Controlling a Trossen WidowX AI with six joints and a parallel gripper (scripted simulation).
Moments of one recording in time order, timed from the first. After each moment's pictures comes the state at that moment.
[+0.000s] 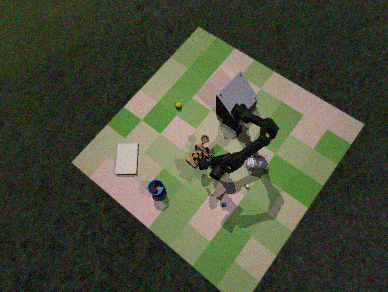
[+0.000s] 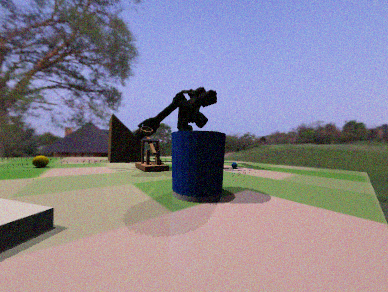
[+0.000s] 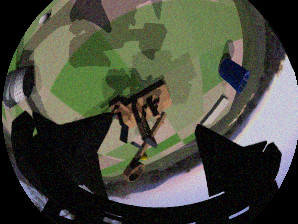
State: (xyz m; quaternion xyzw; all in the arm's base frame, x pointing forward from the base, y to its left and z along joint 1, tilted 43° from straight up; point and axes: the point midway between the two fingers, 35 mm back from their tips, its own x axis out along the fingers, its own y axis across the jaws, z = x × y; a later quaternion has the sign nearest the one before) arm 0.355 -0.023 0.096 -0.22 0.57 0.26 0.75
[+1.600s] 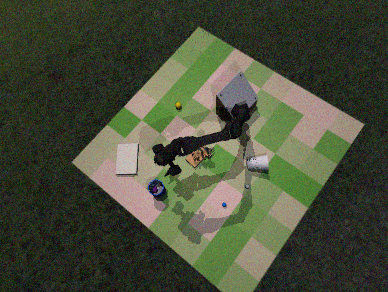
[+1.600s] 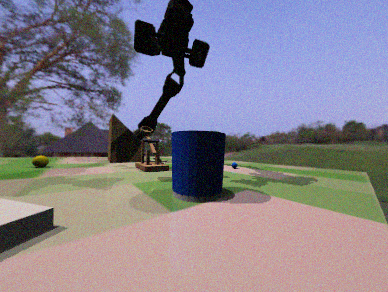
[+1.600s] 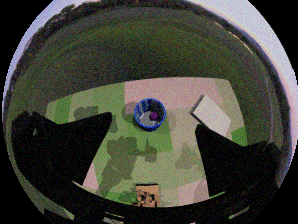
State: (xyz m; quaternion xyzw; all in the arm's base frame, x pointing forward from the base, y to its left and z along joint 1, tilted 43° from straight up) arm 0.513 -0.261 0.115 0.42 0.35 -0.01 0.84
